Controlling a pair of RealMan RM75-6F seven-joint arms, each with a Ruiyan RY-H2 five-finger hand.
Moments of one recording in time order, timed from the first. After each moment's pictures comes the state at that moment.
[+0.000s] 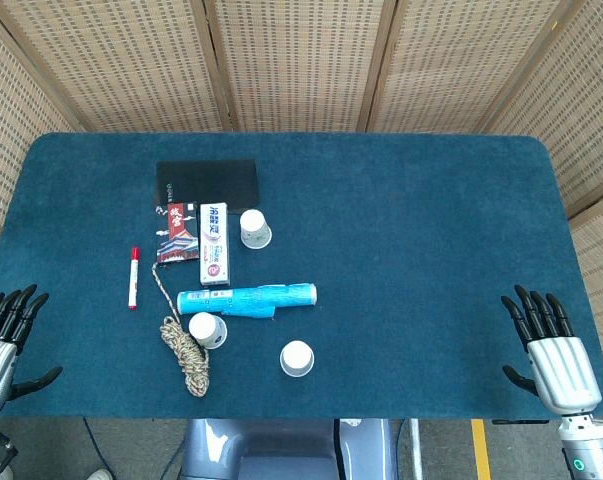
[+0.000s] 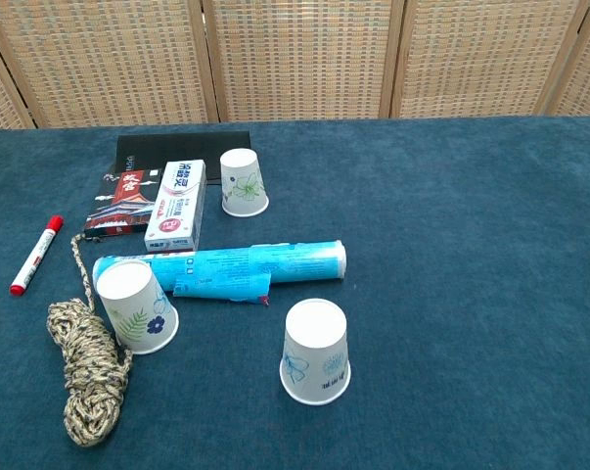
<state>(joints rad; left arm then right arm) -0.04 -1.09 0.03 -1.63 1.67 1.59 0.05 0.07 -1.12 0.02 -1.64 -1.63 1.53 -0.17</state>
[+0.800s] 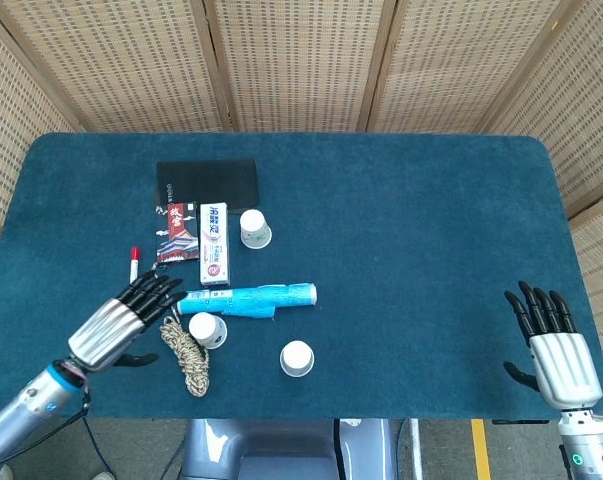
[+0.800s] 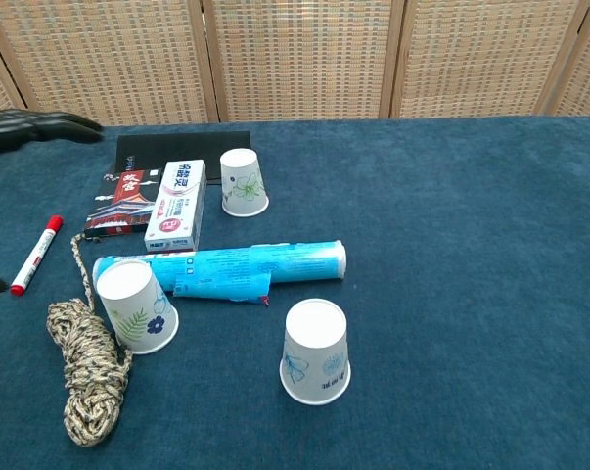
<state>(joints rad) -0.46 -1.18 -0.01 -1.56 1.92 1.22 -0.10 0.08 -1.11 0.05 -1.69 -1.58 1.50 -0.19</state>
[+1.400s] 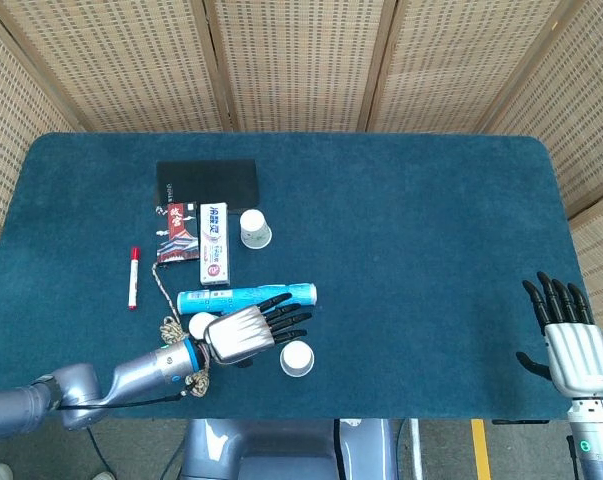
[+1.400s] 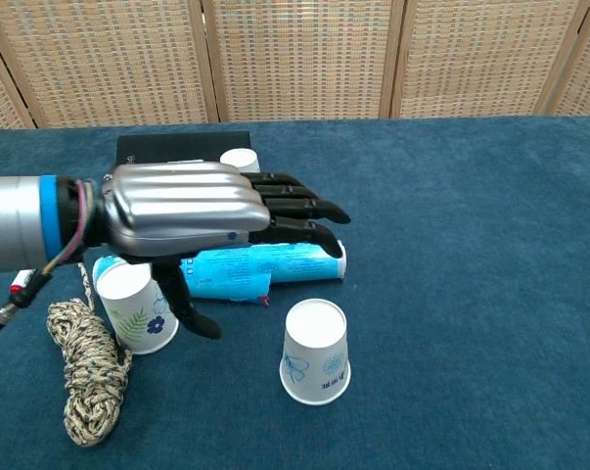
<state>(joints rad) -0.84 -1.44 -0.10 -1.56 1.87 0.78 0.13 0.09 -1.11 0.09 -1.67 -1.48 1.47 -0.18</state>
